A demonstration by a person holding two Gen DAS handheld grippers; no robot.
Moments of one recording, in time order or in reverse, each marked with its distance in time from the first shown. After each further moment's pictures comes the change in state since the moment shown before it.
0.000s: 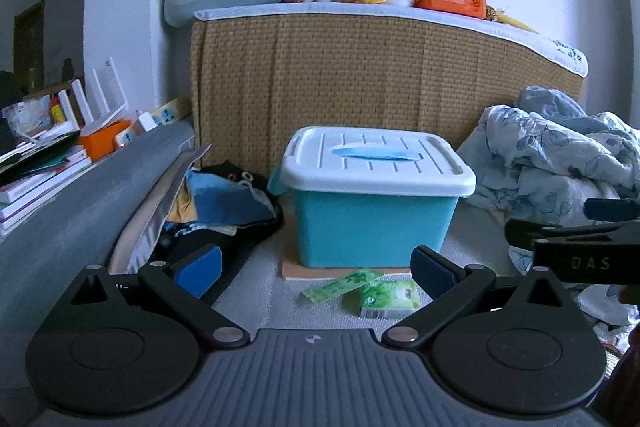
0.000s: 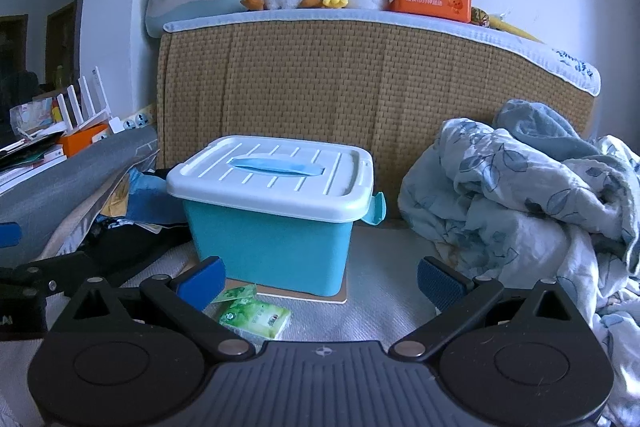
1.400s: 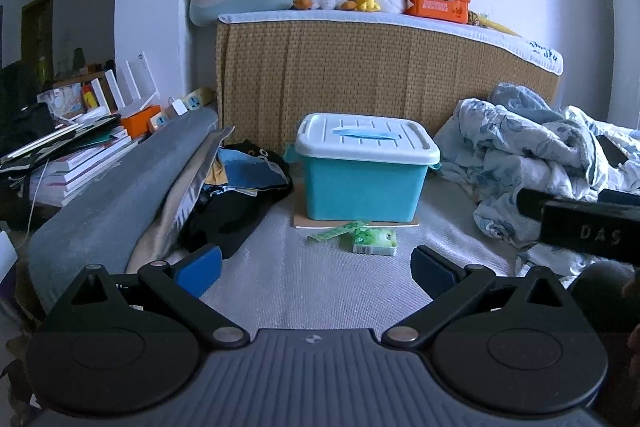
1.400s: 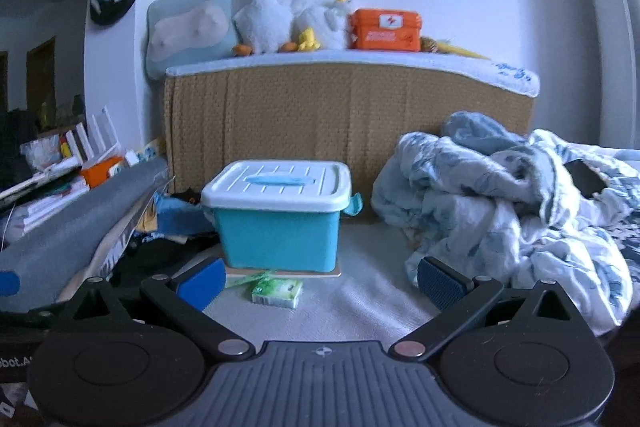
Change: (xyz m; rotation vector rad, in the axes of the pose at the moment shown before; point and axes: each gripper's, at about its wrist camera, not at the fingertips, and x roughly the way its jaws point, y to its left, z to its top) left arm -0.149 0.021 -0.028 -0.027 0.040 -0.026; right arm -0.155 0.030 -0.028 0.102 -0.080 -0.075
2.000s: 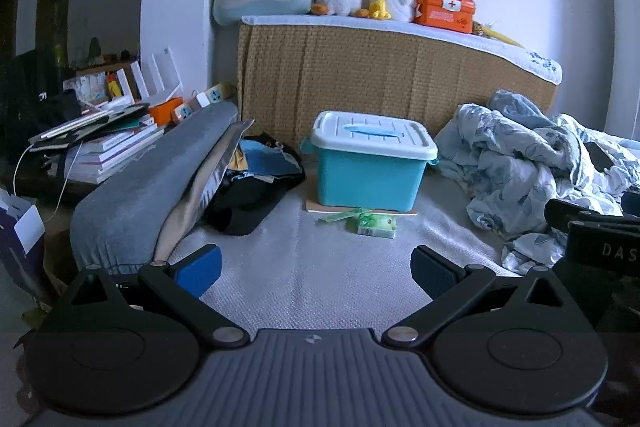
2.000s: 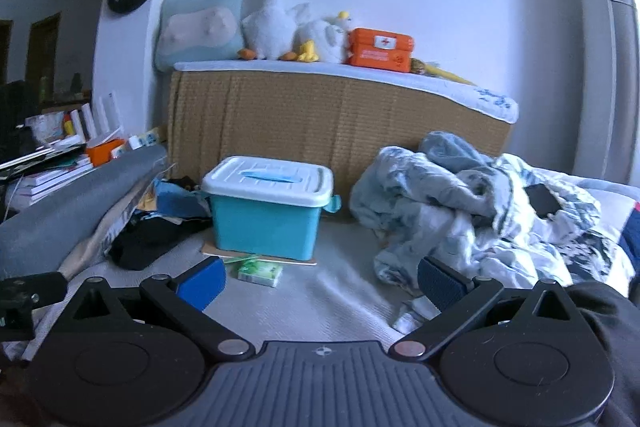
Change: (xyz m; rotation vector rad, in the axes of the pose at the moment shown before) left arm -0.072 0.010 -0.019 -0.023 -0.011 0.017; right arm -0.077 0.006 -0.007 -0.104 0.006 -0.066
